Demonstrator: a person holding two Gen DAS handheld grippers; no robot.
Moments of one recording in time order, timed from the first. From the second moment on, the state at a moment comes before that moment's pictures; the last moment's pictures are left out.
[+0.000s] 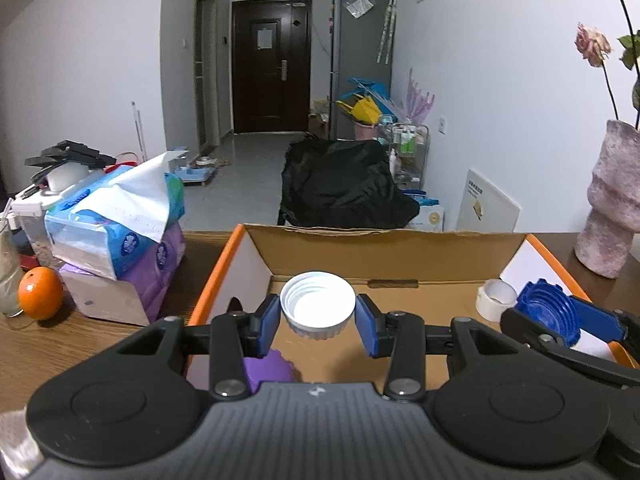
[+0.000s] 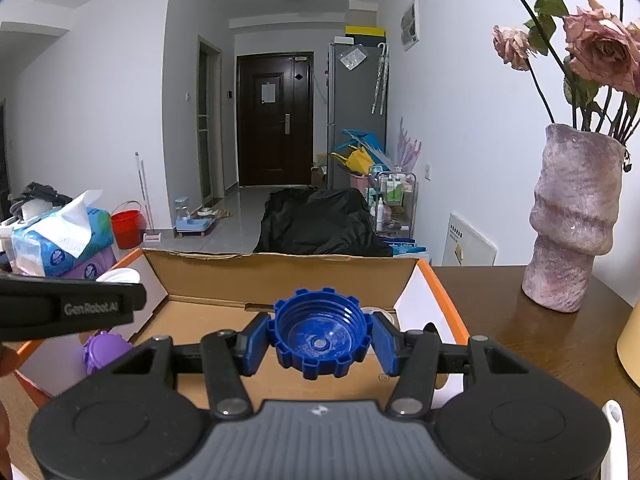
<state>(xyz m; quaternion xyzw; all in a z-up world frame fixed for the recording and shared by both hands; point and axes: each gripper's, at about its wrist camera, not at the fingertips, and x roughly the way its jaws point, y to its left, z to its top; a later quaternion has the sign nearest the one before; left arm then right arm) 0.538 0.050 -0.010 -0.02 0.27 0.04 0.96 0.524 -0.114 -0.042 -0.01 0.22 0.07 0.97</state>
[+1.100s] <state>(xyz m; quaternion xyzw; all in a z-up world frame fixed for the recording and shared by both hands) 0.503 0.050 0.013 -0.02 0.24 0.07 0.97 0.507 -0.120 -0.030 -0.01 0.23 0.05 0.97</state>
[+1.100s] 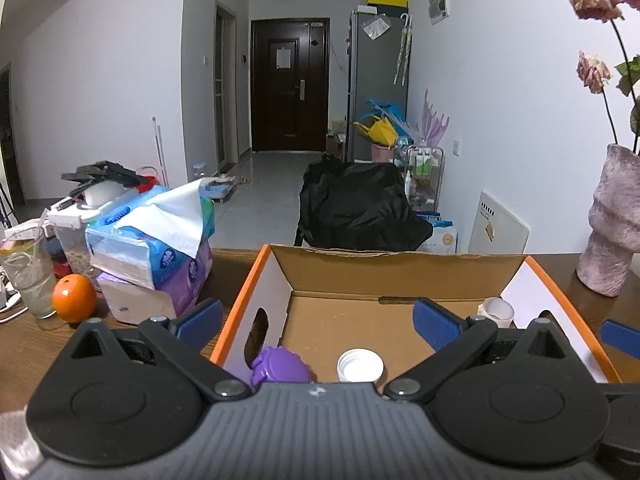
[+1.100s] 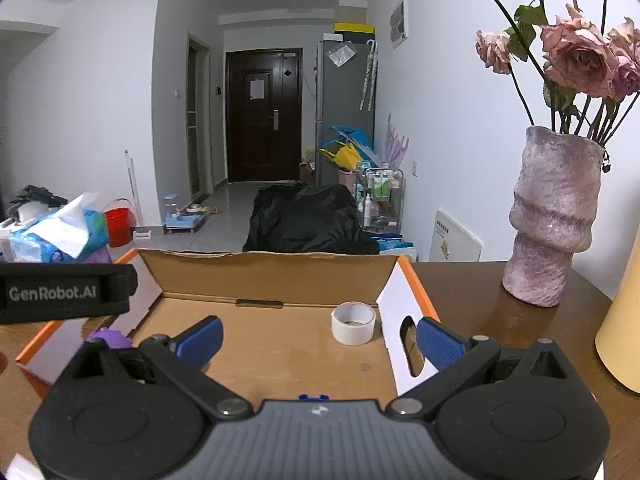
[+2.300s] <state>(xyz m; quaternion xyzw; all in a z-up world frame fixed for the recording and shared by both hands) 0.362 0.069 0.038 -0.02 0.20 0.08 0.98 0.375 -0.113 -0.008 -0.05 0.19 0.13 0.97</state>
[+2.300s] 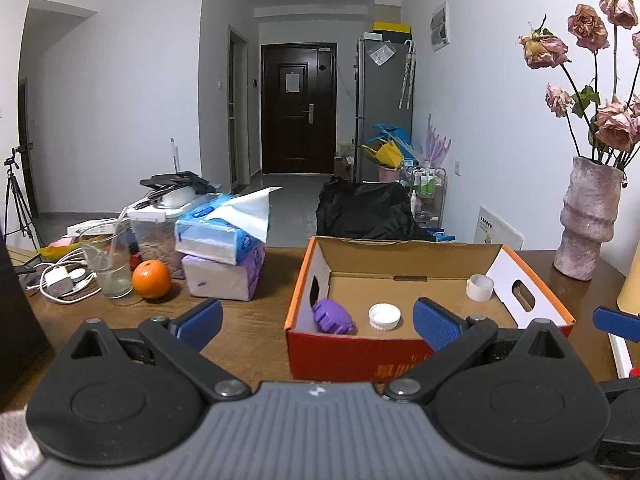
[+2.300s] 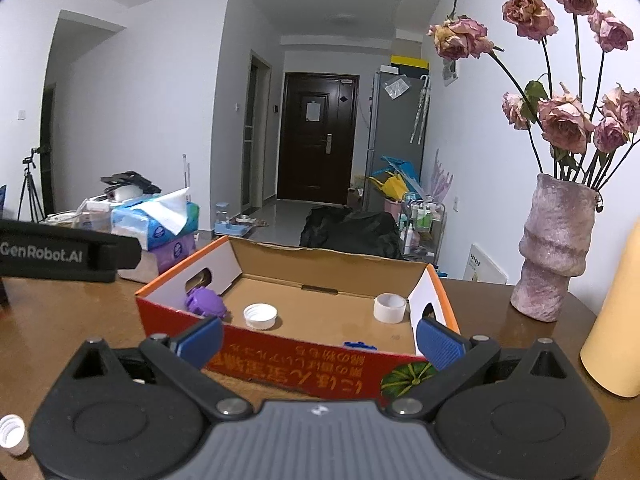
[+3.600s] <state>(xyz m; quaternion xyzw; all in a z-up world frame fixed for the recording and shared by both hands) 0.244 0.114 -0.012 -0.02 0.24 0.11 0.96 0.273 -0.077 -0.039 -0.05 0.23 0.18 0.96</state>
